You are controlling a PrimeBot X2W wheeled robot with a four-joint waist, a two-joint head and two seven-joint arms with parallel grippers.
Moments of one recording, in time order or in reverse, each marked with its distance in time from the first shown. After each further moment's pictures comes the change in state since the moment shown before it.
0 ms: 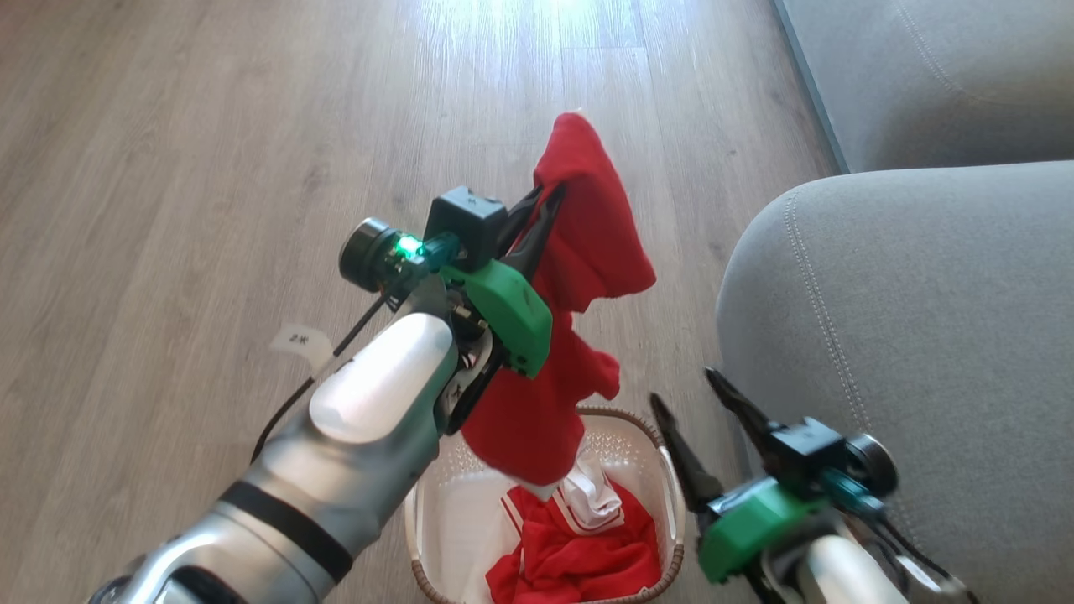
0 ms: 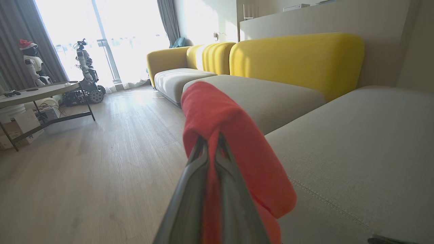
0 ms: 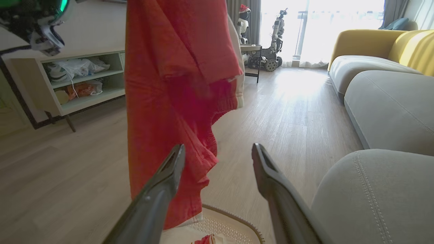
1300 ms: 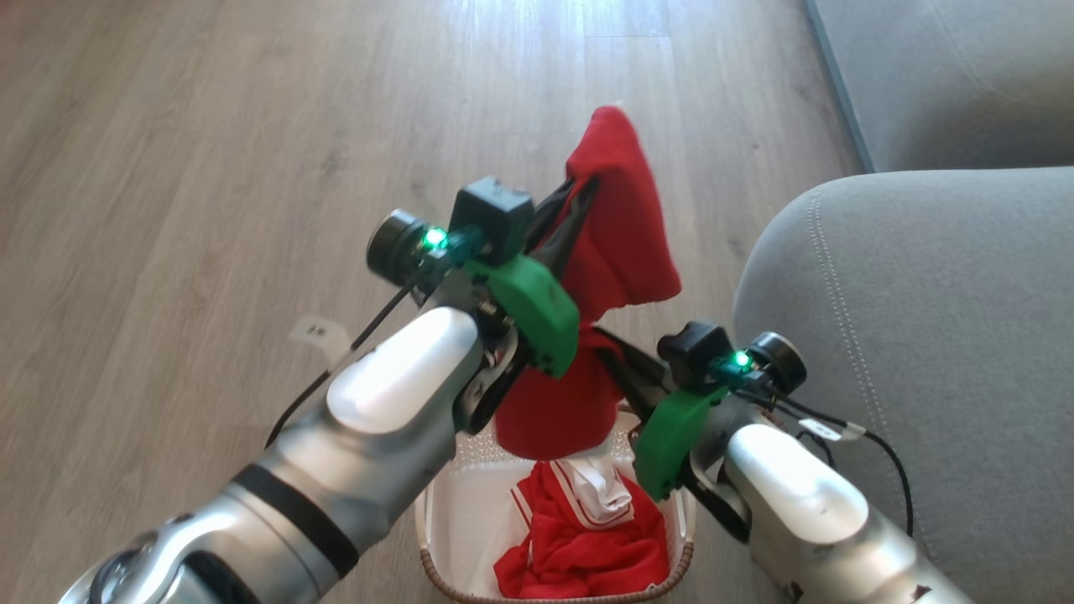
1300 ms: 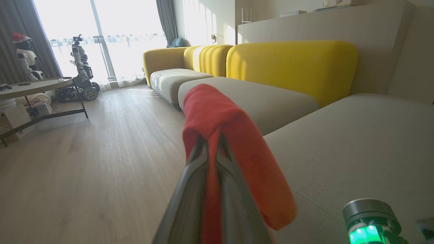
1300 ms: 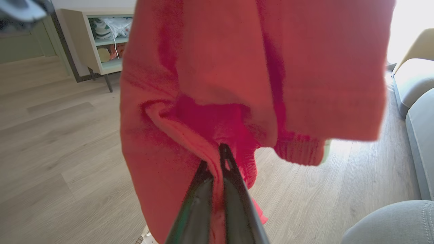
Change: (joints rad) left arm -0.071 0.013 -0.153 -0.036 -0.160 0.049 -0.025; right arm -0.455 -0.011 0.389 0.451 0.184 0.000 0.000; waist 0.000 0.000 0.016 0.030
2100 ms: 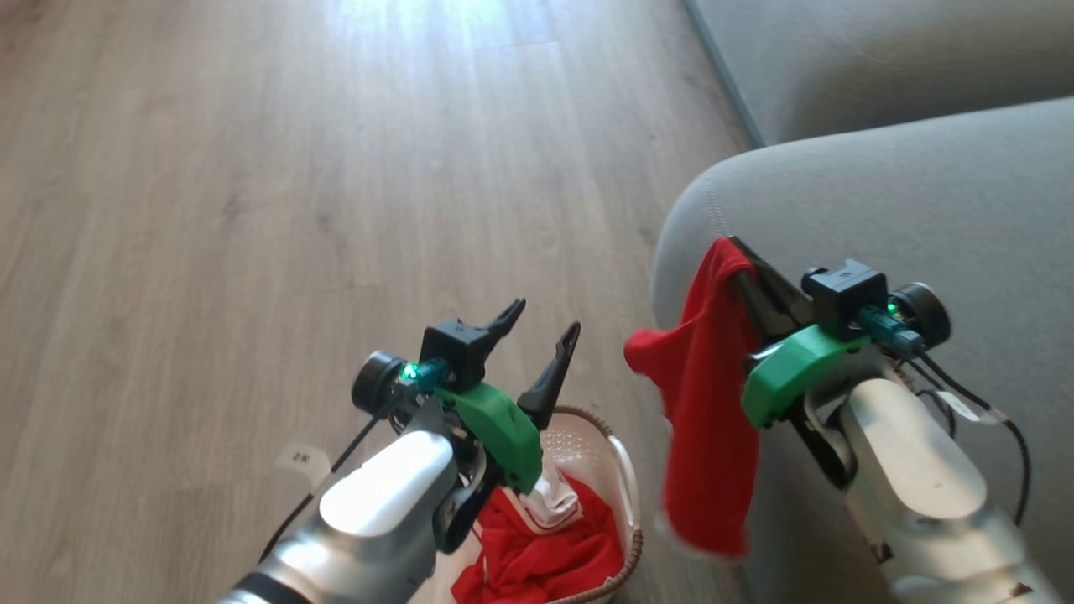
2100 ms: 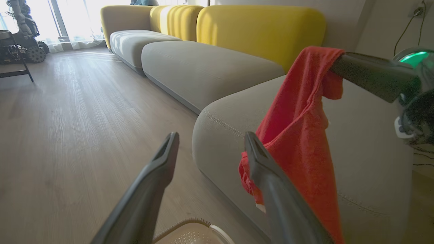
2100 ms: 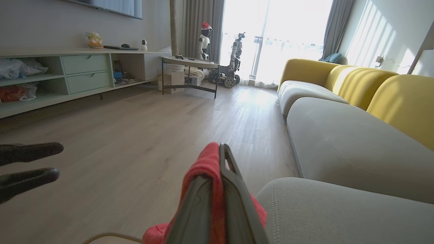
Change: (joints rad) left arm 0.215 0.010 -0.015 0.101 -0.031 -0.058 -0.118; right arm 0.056 -0.088 -0.337 -0.175 -0.130 0.000 0.000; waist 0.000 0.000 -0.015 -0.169
